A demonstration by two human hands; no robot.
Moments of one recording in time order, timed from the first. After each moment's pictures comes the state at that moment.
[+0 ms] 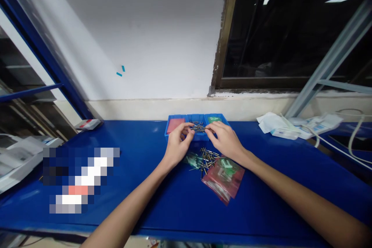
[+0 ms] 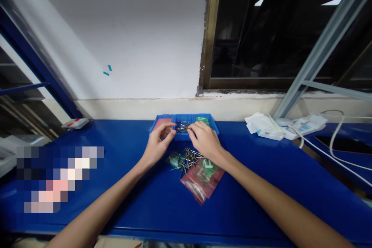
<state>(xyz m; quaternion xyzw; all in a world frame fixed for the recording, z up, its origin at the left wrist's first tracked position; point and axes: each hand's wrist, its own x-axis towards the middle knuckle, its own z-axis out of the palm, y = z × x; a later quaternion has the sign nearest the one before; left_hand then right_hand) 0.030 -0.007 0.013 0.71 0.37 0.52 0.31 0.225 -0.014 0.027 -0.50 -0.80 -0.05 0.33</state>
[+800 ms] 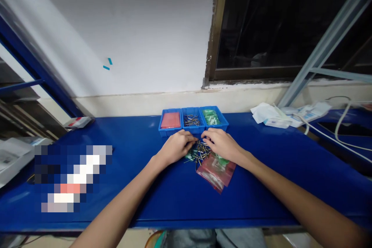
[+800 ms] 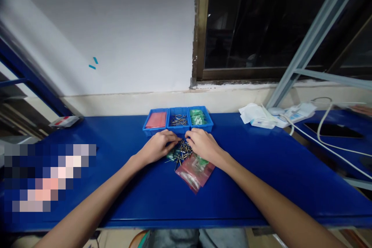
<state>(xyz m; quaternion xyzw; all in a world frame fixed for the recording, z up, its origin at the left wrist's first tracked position) 0.023 0.000 -0.005 0.93 0.27 0.23 0.08 0.239 -0.038 0.006 -0.54 -0.82 0.02 0.17</state>
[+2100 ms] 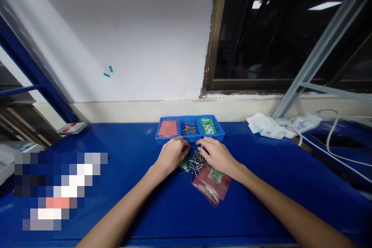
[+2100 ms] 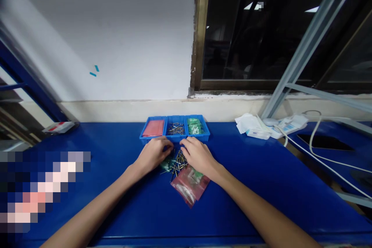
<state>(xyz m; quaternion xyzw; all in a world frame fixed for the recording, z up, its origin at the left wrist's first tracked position) 0.032 -0.004 0.002 0.87 0.43 0.22 0.08 0.236 -0.039 0.000 -0.51 -0.83 0.02 0.24</state>
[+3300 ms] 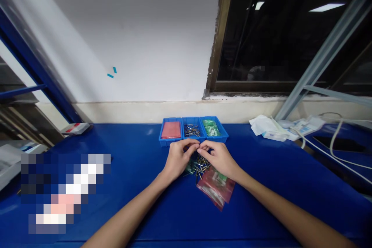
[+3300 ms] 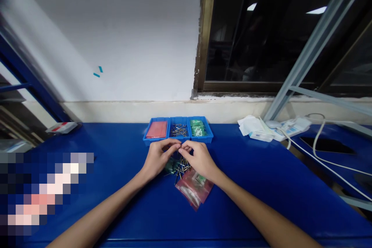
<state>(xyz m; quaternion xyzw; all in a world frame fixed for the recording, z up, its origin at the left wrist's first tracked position) 0.042 -0.017 0.001 0.76 0.36 0.45 0.29 0.218 -0.044 0.011 -0.47 -0.75 0.24 0.41</state>
